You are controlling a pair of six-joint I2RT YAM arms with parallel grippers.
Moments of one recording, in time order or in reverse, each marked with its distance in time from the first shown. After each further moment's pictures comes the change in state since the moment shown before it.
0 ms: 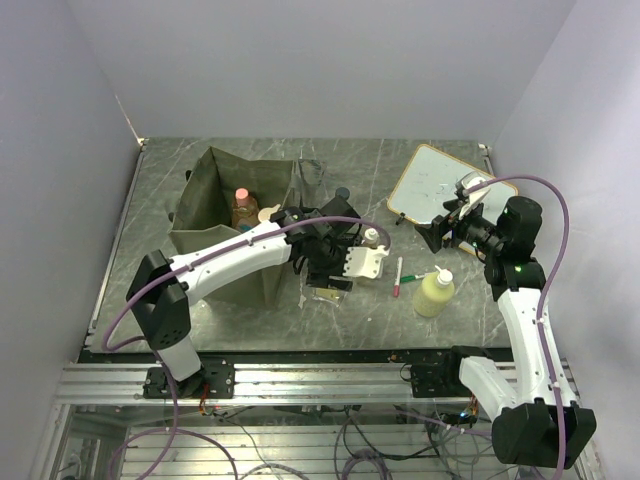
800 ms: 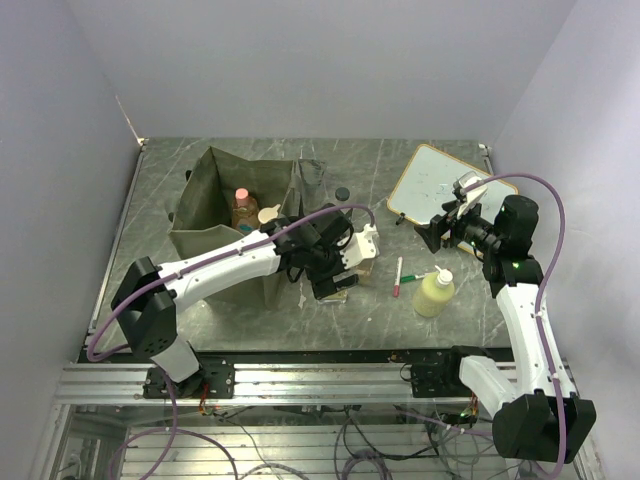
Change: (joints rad) left arm 0.000 -0.080 -0.152 0.165 -0.045 -0.504; right arm -0.002 0.033 -0.010 0.006 0.005 -0.008
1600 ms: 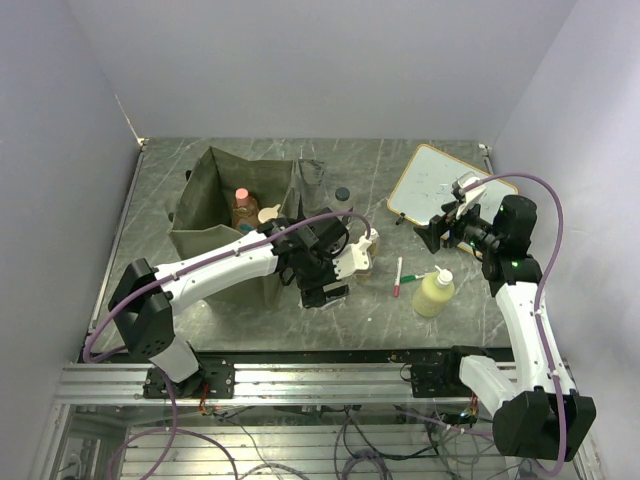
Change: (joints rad) left arm 0.000 -0.018 -0.002 -0.147 0.065 0.042; right arm 0.000 0.011 -0.003 0.000 0.003 -0.004
